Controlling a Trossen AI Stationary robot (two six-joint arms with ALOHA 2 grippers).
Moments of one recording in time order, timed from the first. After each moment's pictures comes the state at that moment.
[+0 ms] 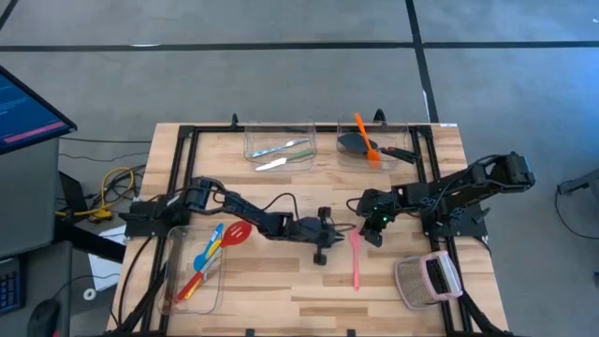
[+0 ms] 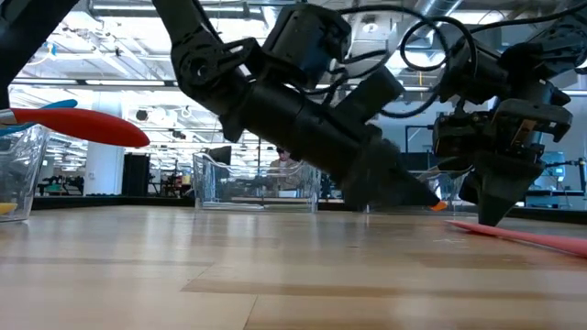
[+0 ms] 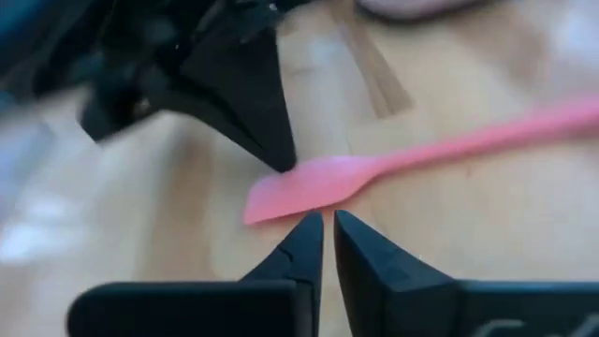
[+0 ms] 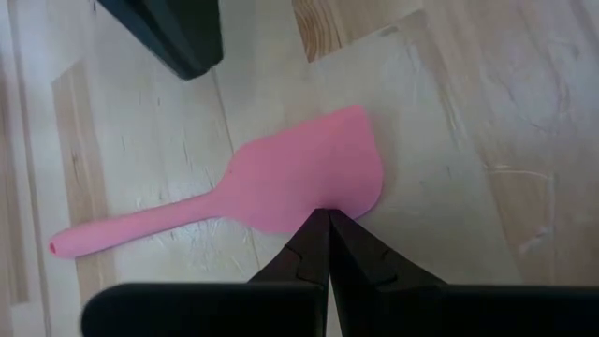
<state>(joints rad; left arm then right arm) -0.18 2.26 1.24 0.58 -0.20 0.23 0.01 1.37 0.39 -0.07 -0.29 0.44</state>
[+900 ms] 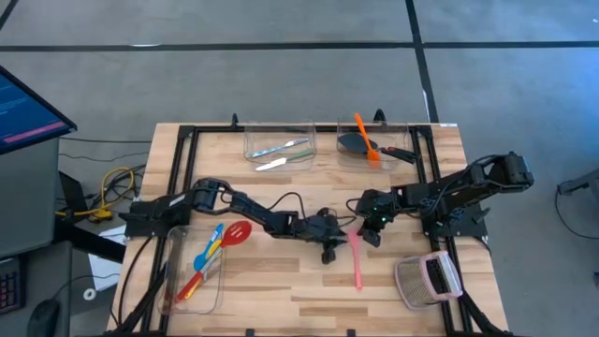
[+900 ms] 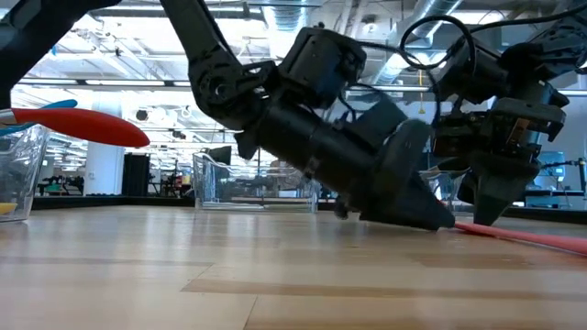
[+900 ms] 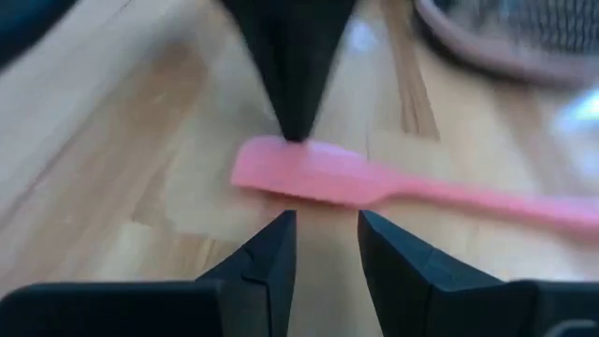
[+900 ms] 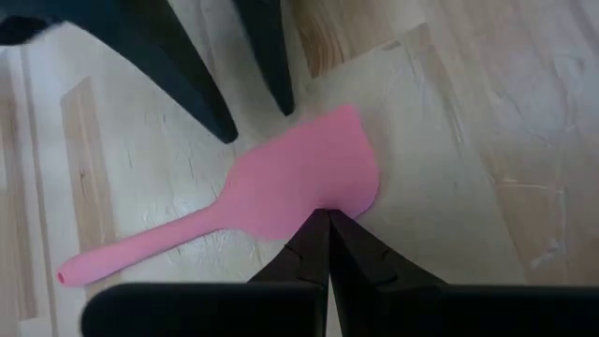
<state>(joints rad) -0.14 2.33 1.31 0.55 -0.13 -0.28 0.01 1.37 0.39 -0.03 -0.29 0.48</state>
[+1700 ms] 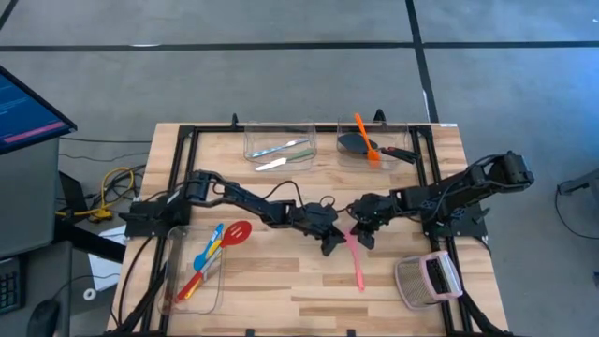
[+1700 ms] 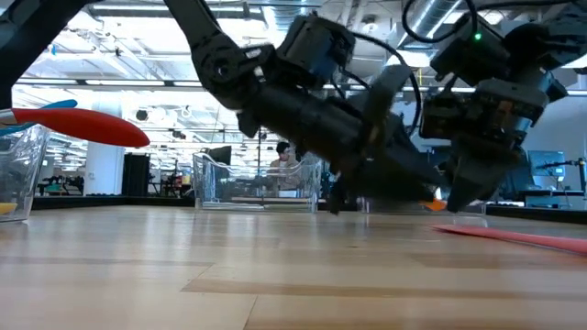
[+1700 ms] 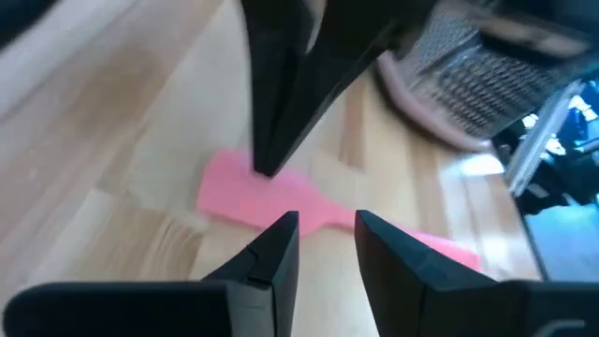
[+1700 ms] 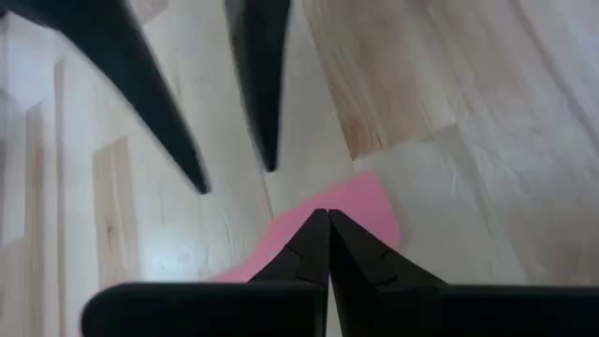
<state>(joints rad) -0.09 2.23 1.27 0.49 0.11 -0.62 0.08 1.37 0.43 0.05 -0.18 0.53</state>
